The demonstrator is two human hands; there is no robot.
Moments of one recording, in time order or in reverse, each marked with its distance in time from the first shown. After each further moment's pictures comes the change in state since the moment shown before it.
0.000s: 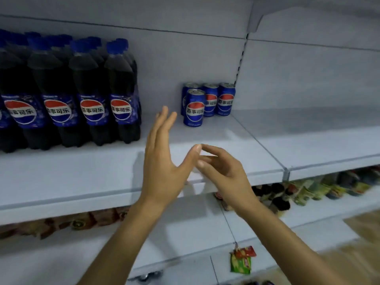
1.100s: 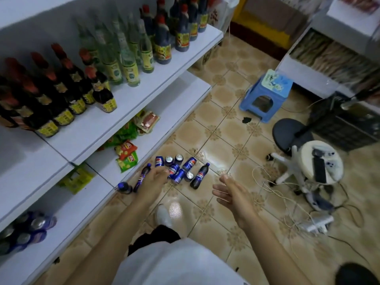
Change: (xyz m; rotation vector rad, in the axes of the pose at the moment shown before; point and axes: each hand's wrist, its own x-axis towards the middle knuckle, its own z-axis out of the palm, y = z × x) left_hand -0.372 0.146 0.401 -0.248 -1.156 -1.004; right_hand -0.482 0.193 -0.364 0.393 1.030 1.000
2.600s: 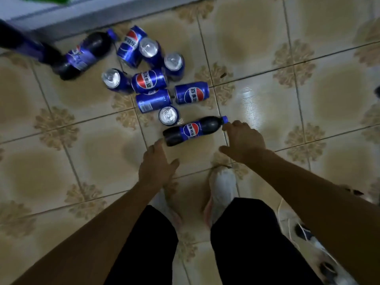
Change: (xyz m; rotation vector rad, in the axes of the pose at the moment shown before) left_hand 0.418 -0.378 0.358 0.314 0.336 -0.524; right_hand 0.669 0.208 -0.081 -2.067 -0.809 -0.543
